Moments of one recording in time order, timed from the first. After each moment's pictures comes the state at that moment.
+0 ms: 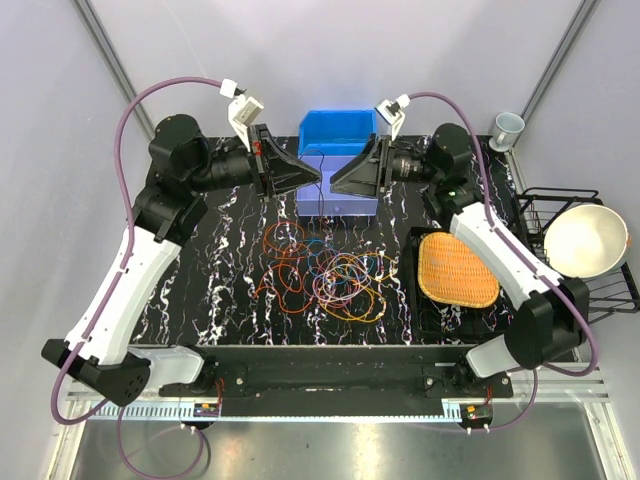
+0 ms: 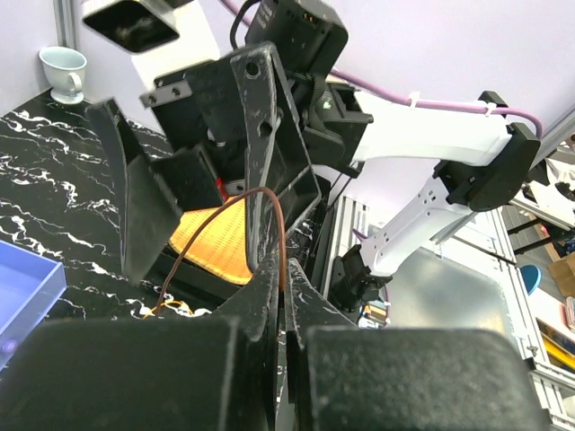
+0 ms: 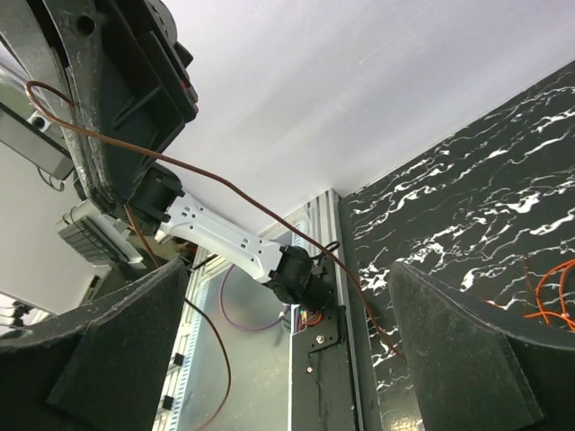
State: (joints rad) left arm -0.46 1.25 1.58 -0.29 0.91 -0.40; right arm 0.40 1.46 1.33 0.34 -1.10 0.87
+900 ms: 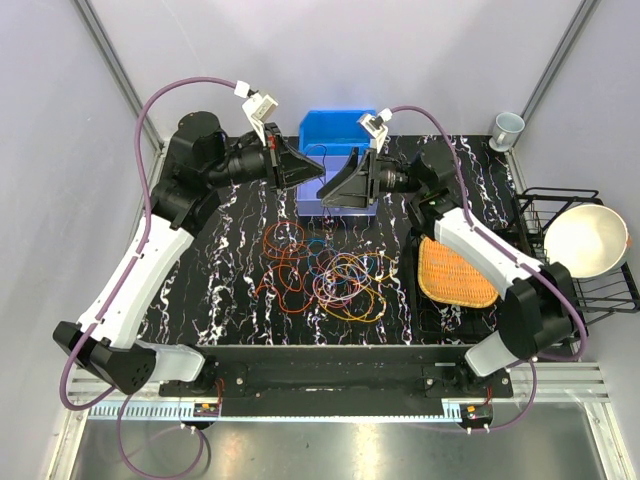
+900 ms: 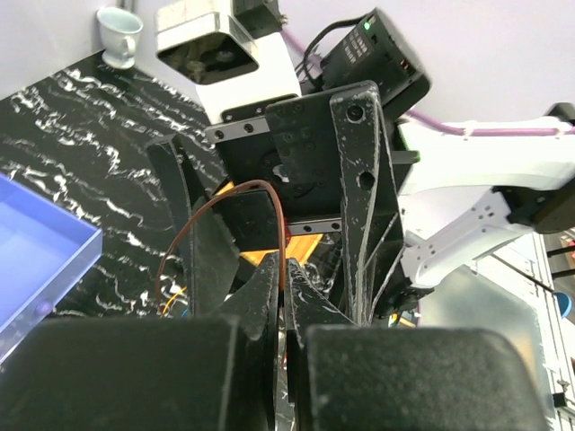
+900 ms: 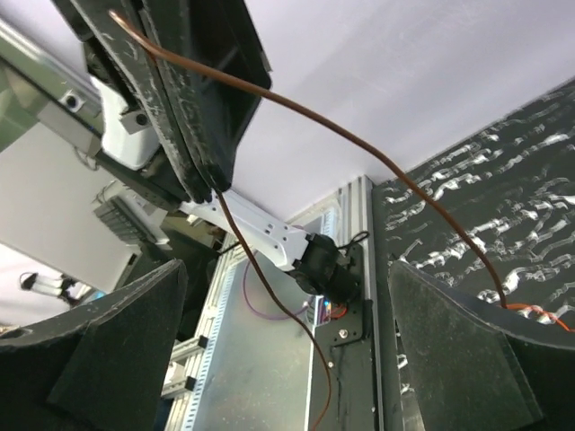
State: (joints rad) left arm -0.46 1.31 1.56 -0.31 0.79 -0.36; right arm 0.48 1.53 1.22 0.71 -1.13 1.08
